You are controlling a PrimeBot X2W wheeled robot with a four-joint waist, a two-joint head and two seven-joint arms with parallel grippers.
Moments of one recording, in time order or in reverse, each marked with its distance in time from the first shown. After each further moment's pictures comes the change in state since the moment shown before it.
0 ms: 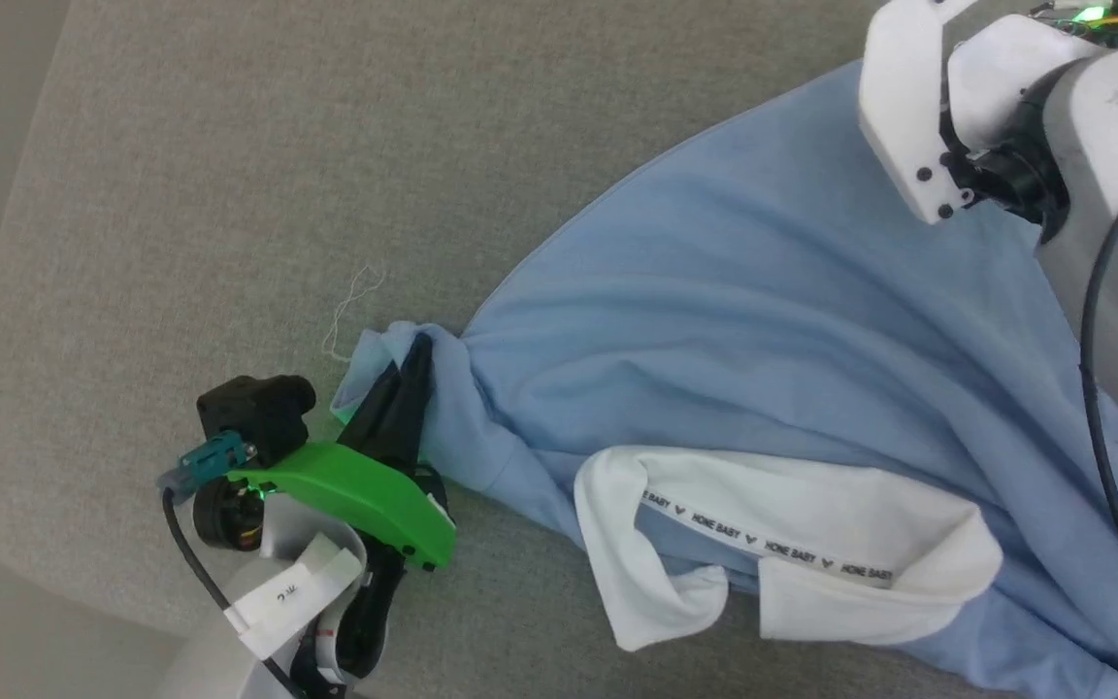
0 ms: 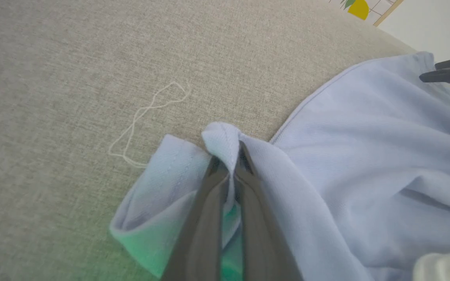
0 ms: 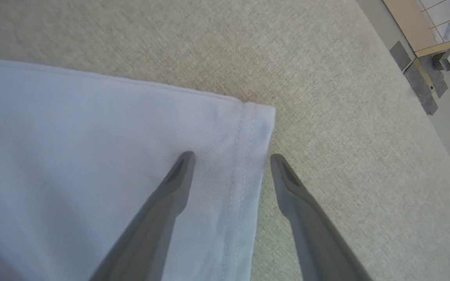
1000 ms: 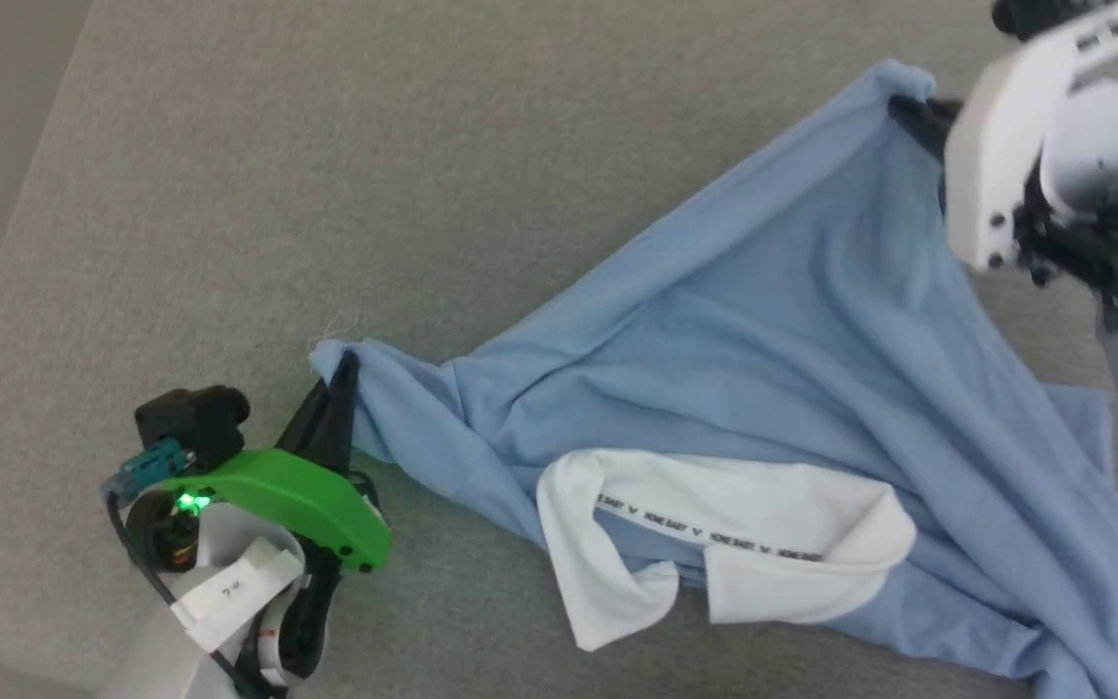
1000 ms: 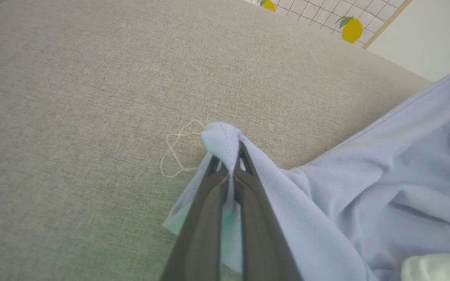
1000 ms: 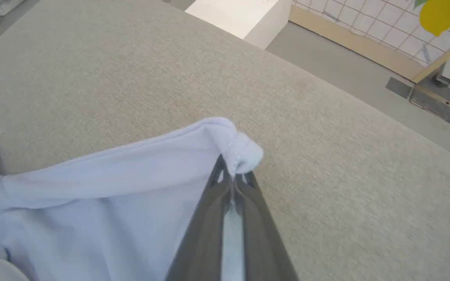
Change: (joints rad) left arm 0.013 0.061 0.045 0.058 -0.018 0.015 -0.006; right arm 0.232 -0.028 -0.229 -0.187 0.236 0.000 -0.265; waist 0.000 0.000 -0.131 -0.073
